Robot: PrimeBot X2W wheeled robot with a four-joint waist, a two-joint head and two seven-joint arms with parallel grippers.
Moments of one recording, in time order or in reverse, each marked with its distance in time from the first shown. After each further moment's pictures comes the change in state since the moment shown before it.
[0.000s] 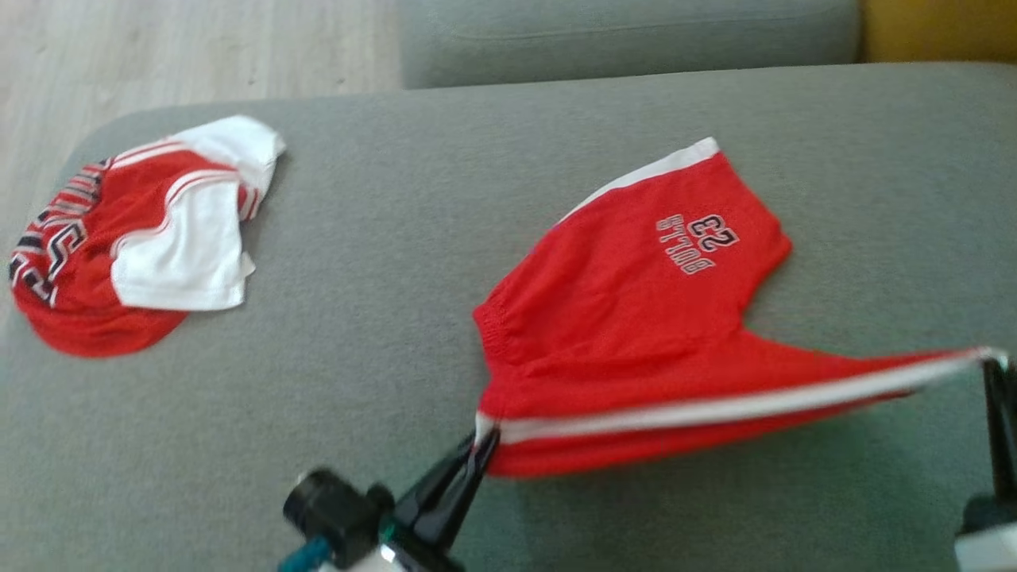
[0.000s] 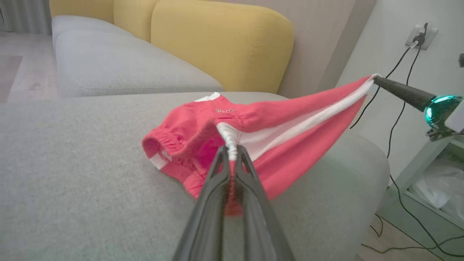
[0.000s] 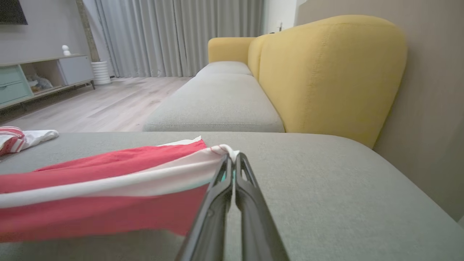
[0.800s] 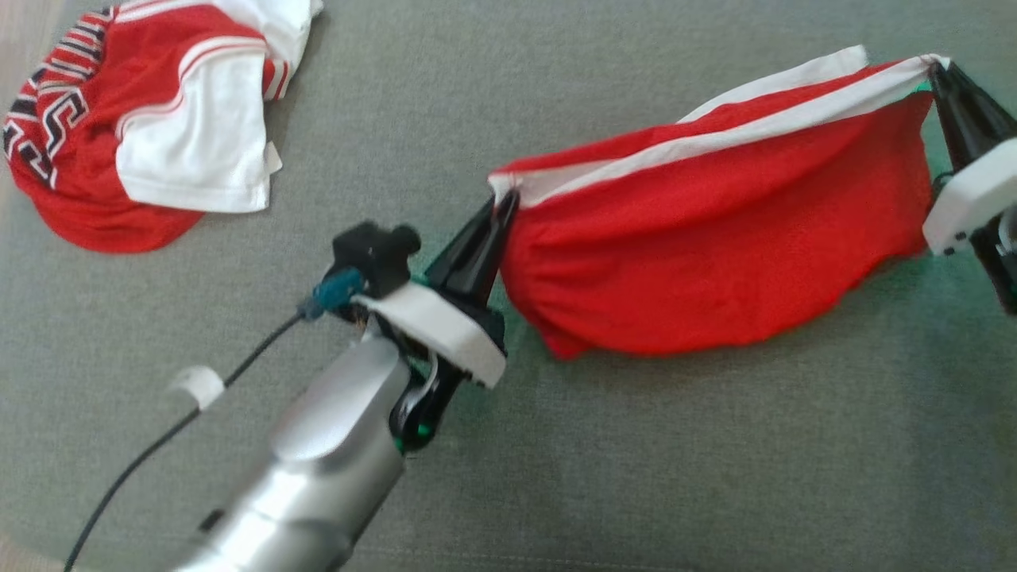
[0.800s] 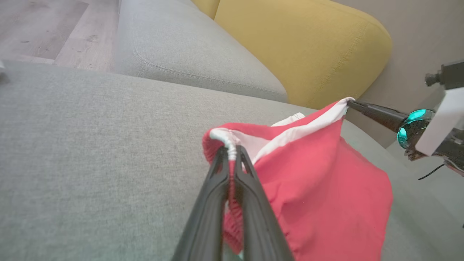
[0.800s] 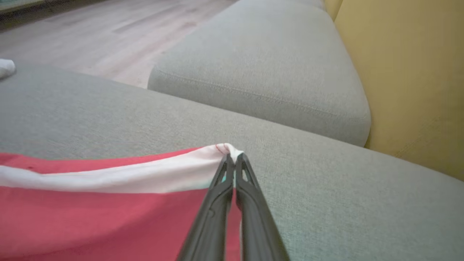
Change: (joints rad) left arm -0.546 -0.225 0.005 0.401 -0.272 -0.024 0.086; right arm -0.954 -0.196 0.433 0.651 0.051 0.000 0.241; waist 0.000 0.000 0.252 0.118
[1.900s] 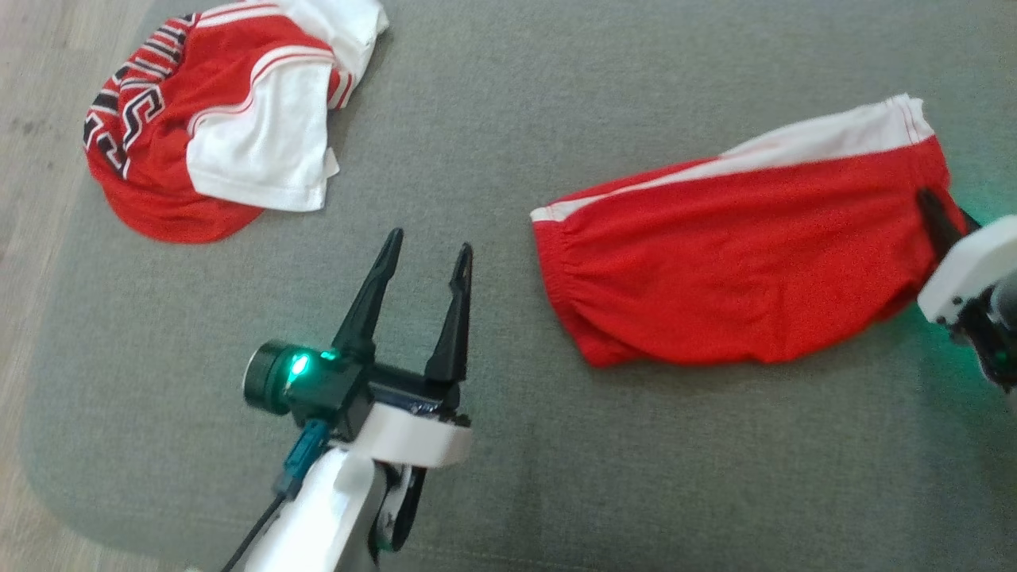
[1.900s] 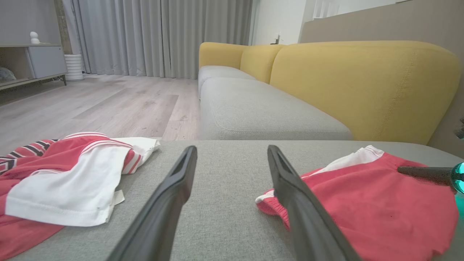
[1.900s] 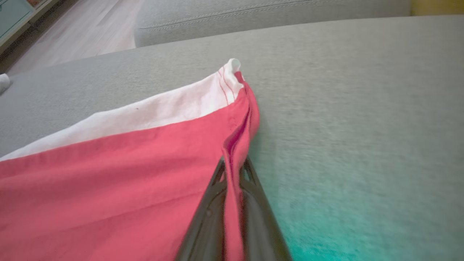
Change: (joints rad) left arm 0.350 0.000 0.260 -0.367 0.468 0.230 -0.085; right arm -0.019 -0.020 0.239 0.333 0.478 0.000 -0.025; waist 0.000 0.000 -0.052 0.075
